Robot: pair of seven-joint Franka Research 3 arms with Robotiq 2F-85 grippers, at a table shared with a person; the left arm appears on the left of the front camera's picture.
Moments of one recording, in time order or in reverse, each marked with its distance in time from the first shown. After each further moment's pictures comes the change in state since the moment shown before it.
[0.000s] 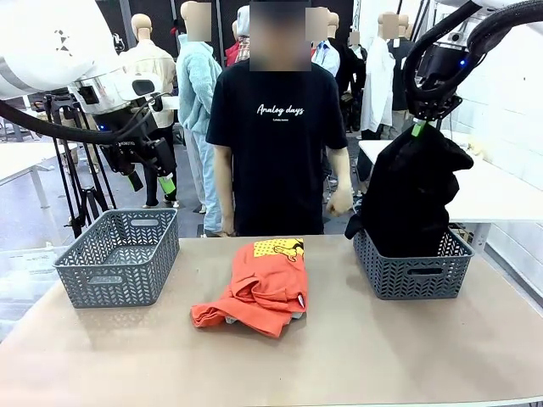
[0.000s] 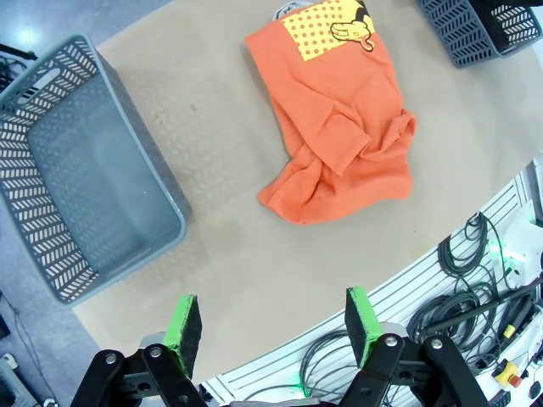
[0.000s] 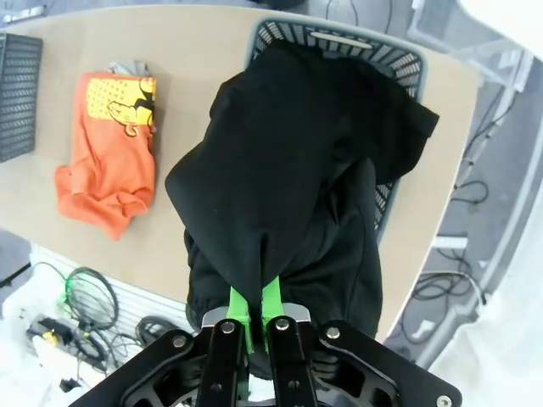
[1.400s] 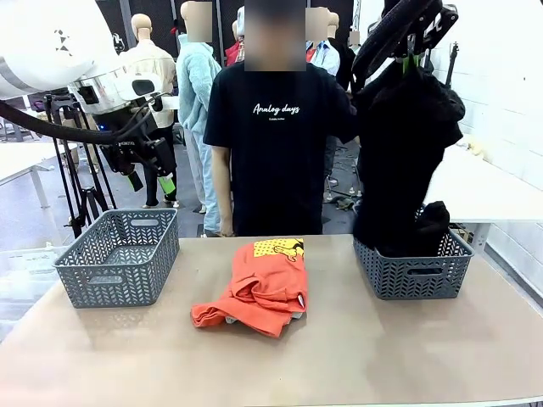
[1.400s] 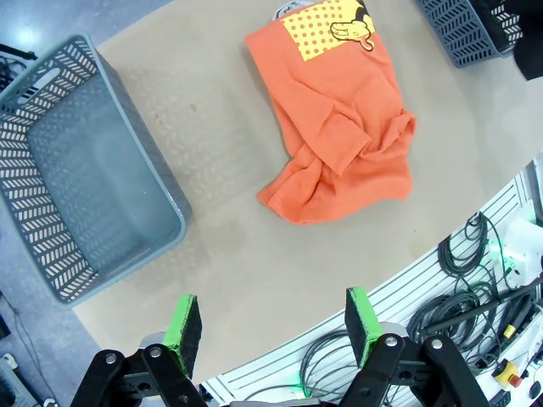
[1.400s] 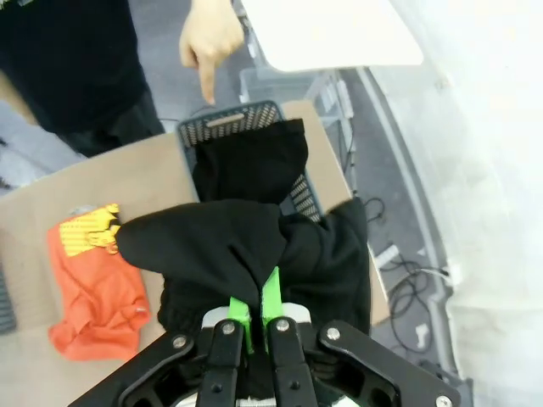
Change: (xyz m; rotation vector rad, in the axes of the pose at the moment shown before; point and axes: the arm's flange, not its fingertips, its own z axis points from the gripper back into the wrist) left arm 0.000 0.000 0.000 0.000 0.000 0.000; right arm -0.137 0.222 0.085 -0.511 -0.511 -0.372
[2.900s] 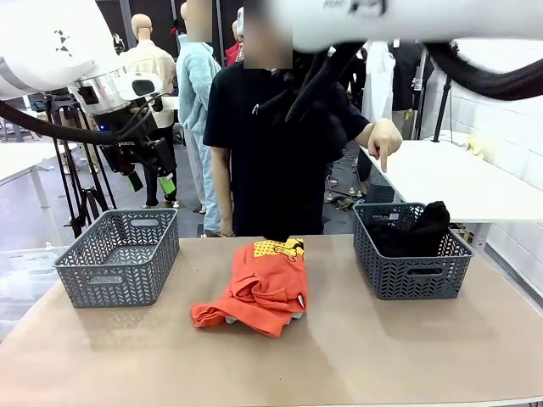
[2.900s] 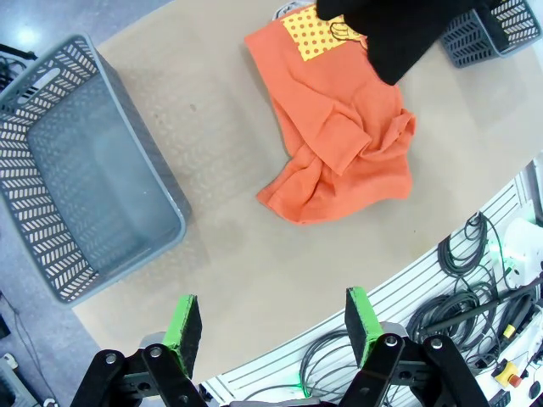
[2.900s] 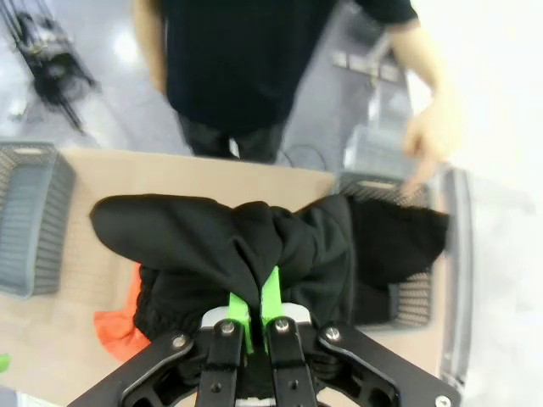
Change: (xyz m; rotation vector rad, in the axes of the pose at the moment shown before) left arm 0.000 0.000 0.000 0.000 0.000 0.000; right arm -0.005 0.135 -0.025 0.244 -0.116 0.275
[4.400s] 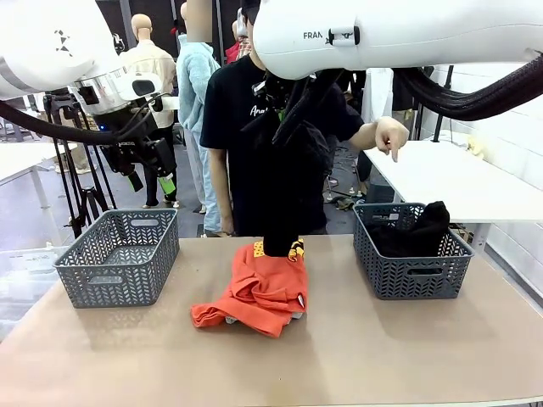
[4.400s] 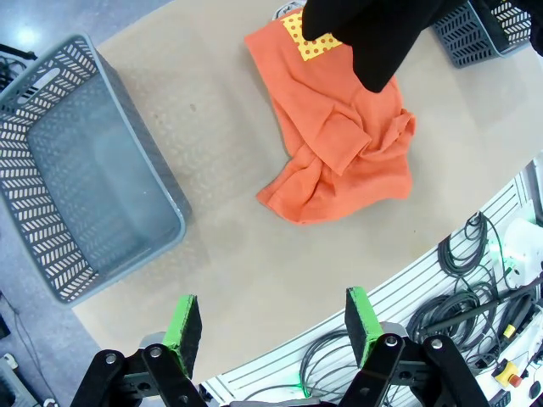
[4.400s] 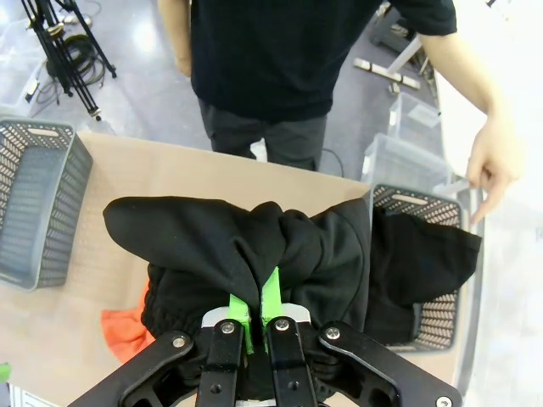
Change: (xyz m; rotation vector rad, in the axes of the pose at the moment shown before) left arm 0.000 0.000 0.000 0.000 0.000 -0.001; right arm -0.006 0.050 -0.049 0.069 0.005 0.094
